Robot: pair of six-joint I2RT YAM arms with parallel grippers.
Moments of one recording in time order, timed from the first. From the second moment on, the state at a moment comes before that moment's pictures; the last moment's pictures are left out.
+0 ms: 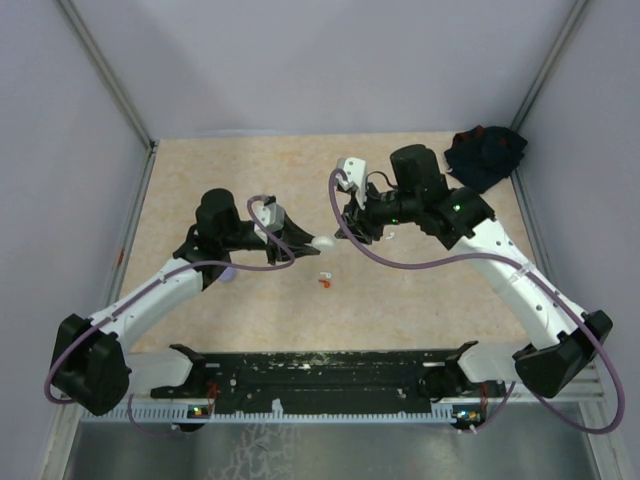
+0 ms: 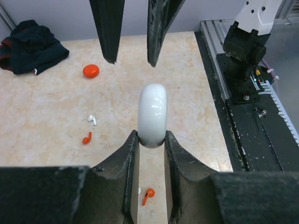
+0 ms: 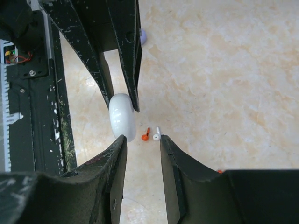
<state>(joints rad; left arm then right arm) -0.52 1.21 0.80 0.31 1.06 0.20 0.63 1.29 1.44 -0.76 -0.62 -0.44</state>
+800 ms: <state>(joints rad) -0.52 1.23 0.72 0.59 1.03 -0.11 0.62 1.20 1.24 -0.53 -0.67 -0.35</state>
